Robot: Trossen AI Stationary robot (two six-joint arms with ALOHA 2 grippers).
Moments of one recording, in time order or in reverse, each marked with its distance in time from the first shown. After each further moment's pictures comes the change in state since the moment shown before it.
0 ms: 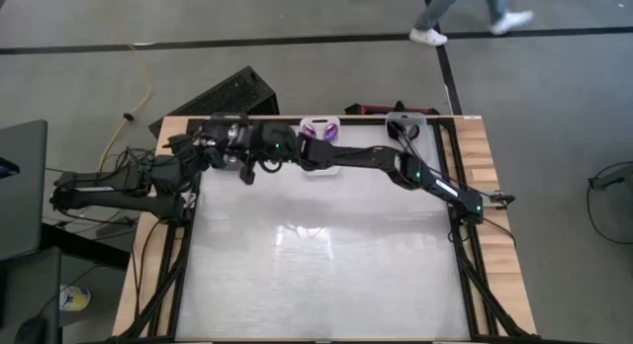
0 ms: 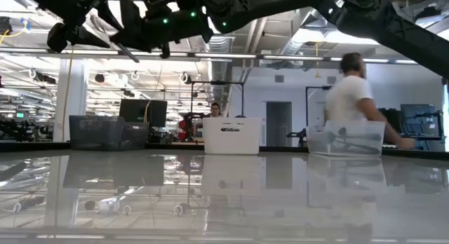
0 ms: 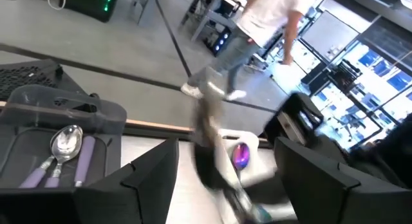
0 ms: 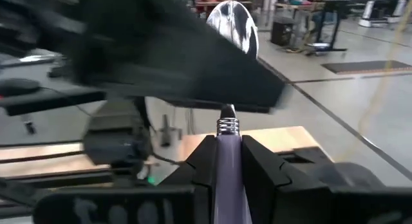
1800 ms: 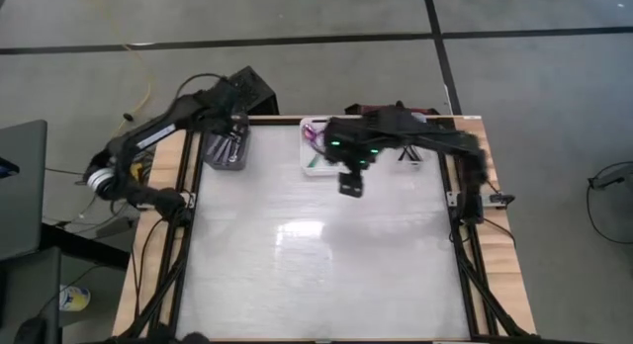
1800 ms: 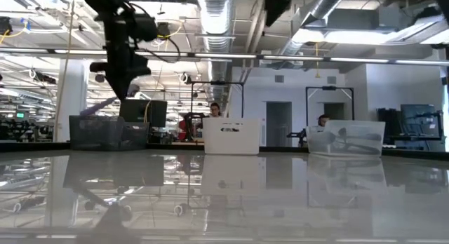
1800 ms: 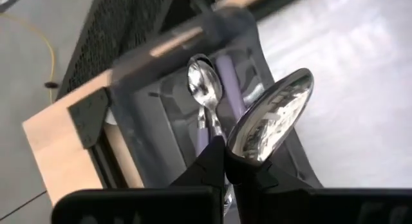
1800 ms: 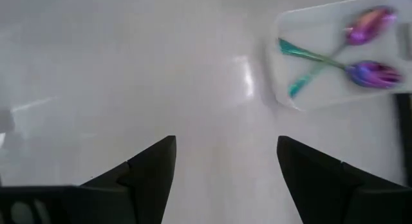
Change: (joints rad) left arm 0.873 0.863 0.522 -0.531 0.688 0.682; right arm 0.054 -0.570 -0.110 -1.598 0.060 0.057
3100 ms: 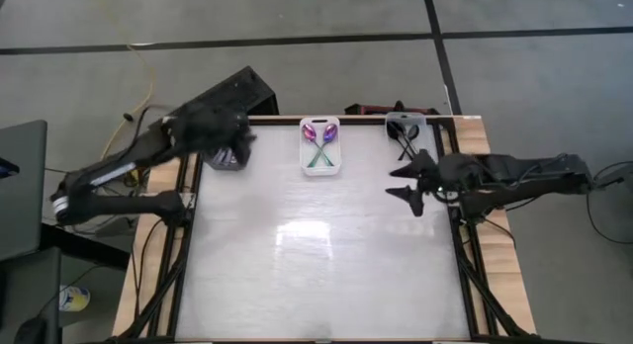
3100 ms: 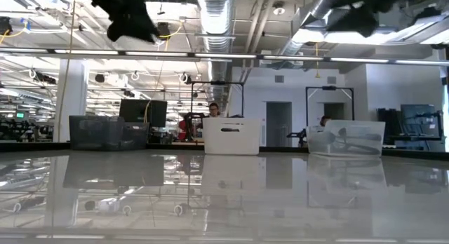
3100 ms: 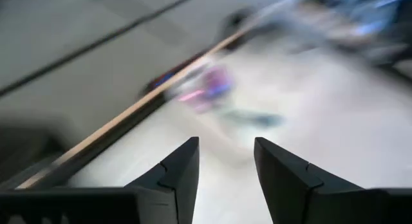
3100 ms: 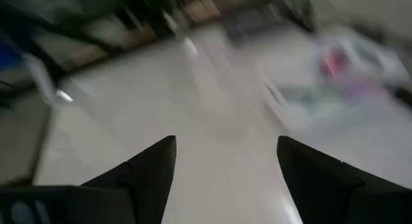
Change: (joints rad) left arm -0.353 -0.401 -0.128 0.348 0.179 -0.056; right arm 0.203 -1.178 -1.442 0.999 0.233 0.336
